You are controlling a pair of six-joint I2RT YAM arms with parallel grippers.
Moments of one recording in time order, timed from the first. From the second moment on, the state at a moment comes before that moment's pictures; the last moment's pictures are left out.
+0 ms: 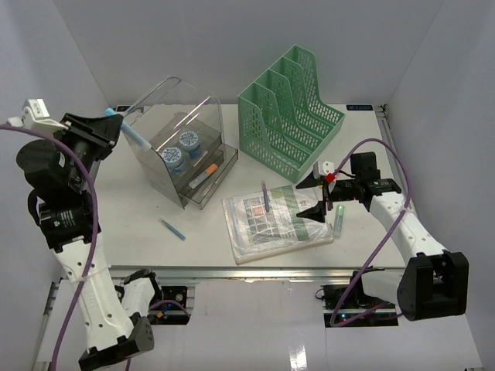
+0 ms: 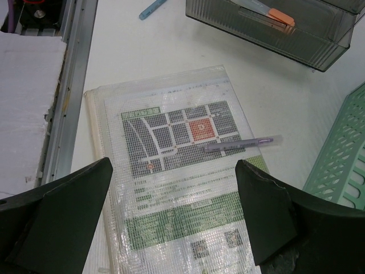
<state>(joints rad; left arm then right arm) 0.36 0.87 1.41 -0.48 0.41 -0.79 0.16 1.19 0.84 -0.57 -1.25 -1.00</state>
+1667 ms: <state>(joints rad) -0.72 1.75 1.42 -0.57 -0.75 0.12 0.06 1.25 0.84 -0.58 -1.19 -1.01</state>
